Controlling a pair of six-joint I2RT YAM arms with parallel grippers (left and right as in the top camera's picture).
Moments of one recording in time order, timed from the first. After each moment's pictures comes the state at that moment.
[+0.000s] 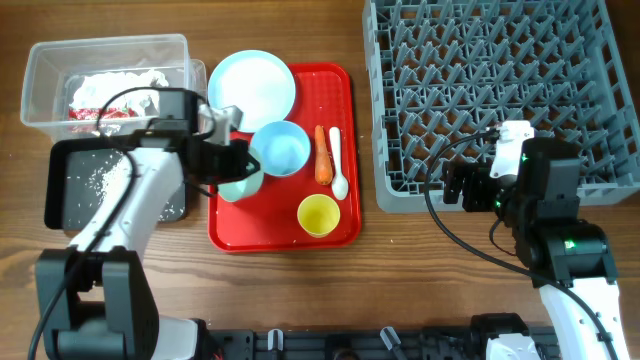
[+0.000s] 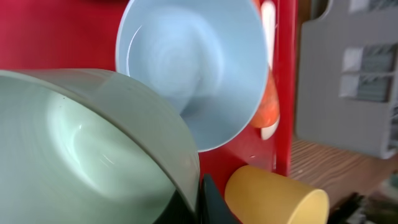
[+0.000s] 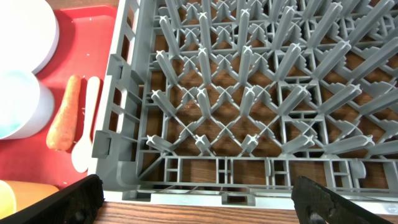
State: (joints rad) left arm -0.05 1.61 1.03 -0.72 0.54 -0.12; right arm 0.05 0.92 0.85 -0.74 -0.09 0.07
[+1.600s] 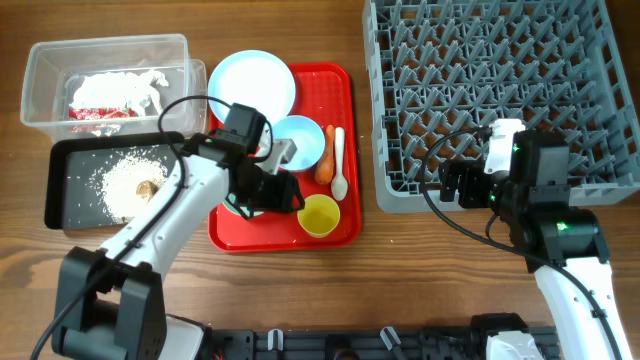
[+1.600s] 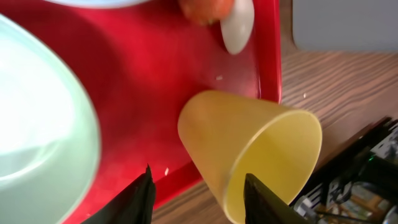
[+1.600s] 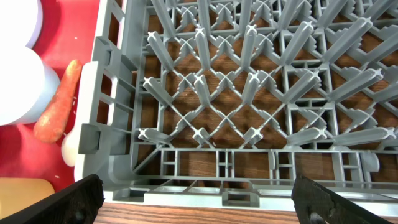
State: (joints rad) left arm -0.35 1.59 1.03 -0.89 0.47 -0.14; right arm 0.05 1.00 0.85 -0.74 -0.10 0.07
